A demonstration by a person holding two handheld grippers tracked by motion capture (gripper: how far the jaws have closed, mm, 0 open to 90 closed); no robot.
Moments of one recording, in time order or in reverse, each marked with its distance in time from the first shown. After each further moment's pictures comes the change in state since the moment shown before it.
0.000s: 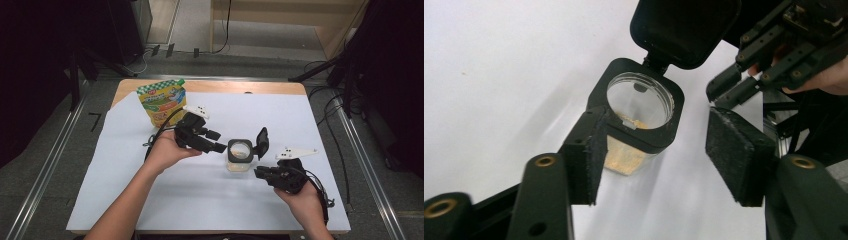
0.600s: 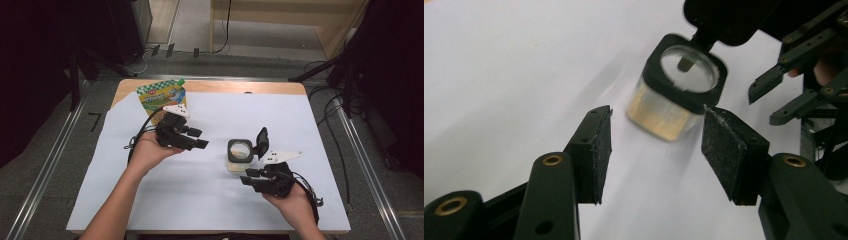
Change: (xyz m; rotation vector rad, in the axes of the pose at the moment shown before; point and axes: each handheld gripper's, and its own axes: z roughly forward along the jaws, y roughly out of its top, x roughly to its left) left arm 0.015 -0.025 -0.039 -0.008 0.121 -0.045; right arm 0.021 0.004 0.019 0.012 0.081 -0.091
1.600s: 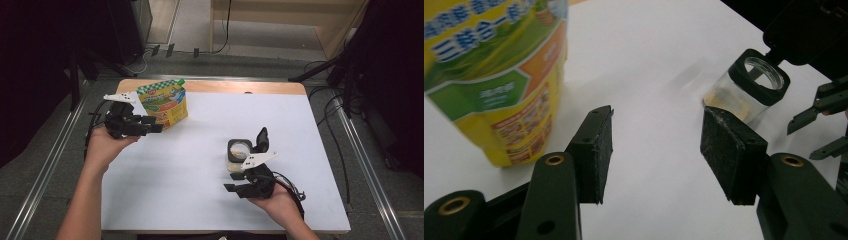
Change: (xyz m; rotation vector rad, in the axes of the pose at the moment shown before) left arm 0.050 -0.042 -0.095 -0.112 0.183 -0.166; right arm 0.017 0.009 0.036 0.088 0.081 -0.109
